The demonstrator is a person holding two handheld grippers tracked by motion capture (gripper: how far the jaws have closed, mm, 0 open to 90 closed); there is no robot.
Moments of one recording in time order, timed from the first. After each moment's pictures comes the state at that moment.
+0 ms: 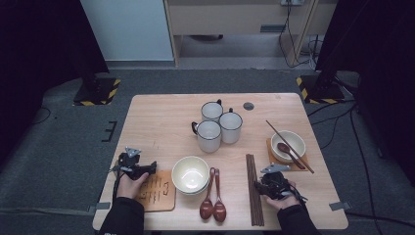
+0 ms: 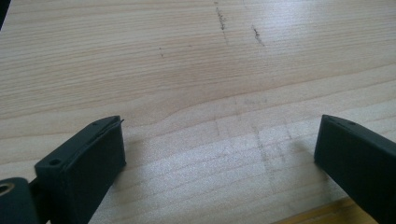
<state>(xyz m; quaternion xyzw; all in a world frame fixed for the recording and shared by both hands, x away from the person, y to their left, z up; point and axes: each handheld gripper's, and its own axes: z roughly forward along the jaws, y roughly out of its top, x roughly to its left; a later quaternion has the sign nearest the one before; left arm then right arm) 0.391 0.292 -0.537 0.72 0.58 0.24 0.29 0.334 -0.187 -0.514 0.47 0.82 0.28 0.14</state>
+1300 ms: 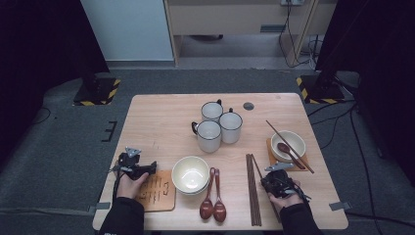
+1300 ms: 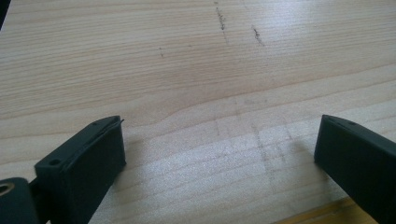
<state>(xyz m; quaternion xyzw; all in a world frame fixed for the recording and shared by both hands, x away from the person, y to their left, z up) 0.391 0.292 -0.537 0.72 0.58 0.24 0.29 0.339 -0.200 -0.512 0.49 0.82 0.26 0.14</state>
